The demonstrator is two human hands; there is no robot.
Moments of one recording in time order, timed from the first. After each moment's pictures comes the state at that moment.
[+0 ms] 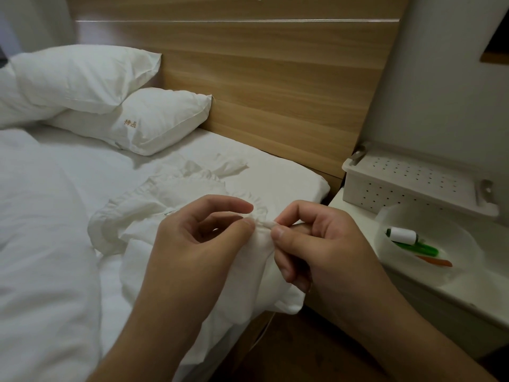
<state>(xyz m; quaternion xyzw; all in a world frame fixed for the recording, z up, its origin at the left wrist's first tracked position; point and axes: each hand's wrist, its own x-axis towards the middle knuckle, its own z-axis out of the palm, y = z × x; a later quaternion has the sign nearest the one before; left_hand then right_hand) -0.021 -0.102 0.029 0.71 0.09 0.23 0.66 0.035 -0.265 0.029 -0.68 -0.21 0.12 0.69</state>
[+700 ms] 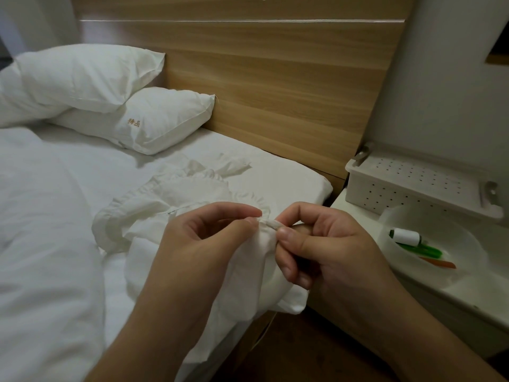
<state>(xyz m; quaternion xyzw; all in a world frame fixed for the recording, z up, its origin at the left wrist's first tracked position) -0.016 -0.096 0.024 0.67 0.09 0.17 0.71 0.045 -0.268 0.021 -0.60 -0.24 0.20 0.73</state>
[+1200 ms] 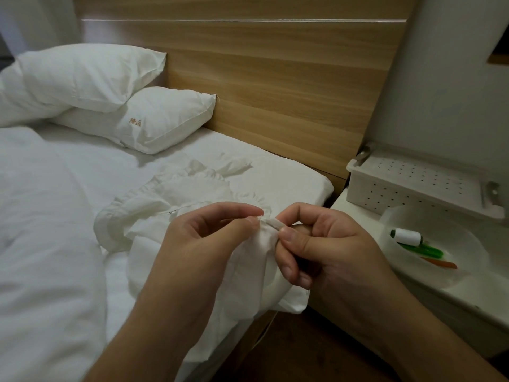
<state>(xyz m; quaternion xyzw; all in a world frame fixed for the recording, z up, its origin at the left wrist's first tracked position) -0.014 -0.093 0.022 0.66 0.10 0.15 0.73 0.049 -0.267 0.017 -0.57 -0.26 0.23 0.74</state>
